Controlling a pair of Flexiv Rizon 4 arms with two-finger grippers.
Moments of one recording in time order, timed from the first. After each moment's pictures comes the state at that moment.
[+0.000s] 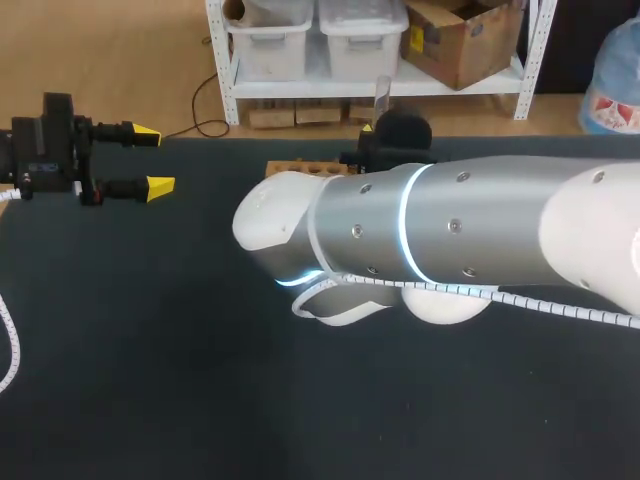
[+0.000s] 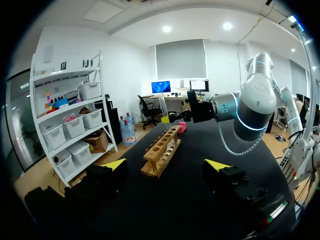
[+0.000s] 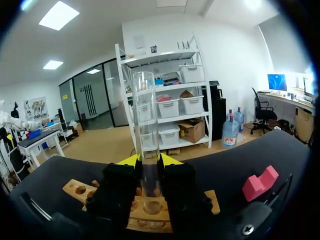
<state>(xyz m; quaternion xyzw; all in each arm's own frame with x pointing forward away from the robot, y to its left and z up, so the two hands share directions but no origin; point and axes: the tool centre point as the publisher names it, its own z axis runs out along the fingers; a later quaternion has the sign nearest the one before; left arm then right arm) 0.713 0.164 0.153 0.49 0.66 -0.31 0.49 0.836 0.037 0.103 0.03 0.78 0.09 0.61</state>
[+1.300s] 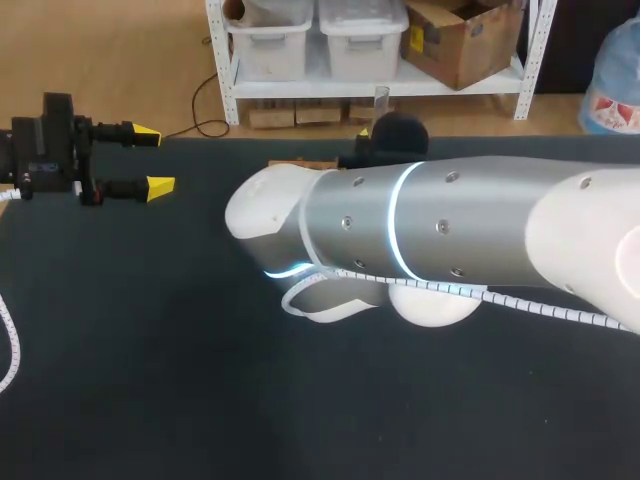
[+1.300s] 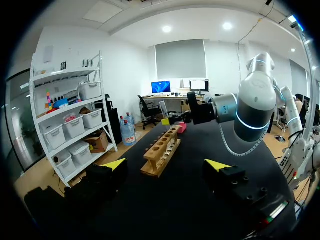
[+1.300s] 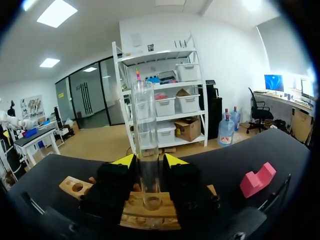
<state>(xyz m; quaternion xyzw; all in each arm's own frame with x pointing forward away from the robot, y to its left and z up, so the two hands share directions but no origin) 0.713 0.164 0.153 0.49 0.66 -0.31 0.49 0.834 0.035 0.099 0.04 0.79 0.07 0.61</state>
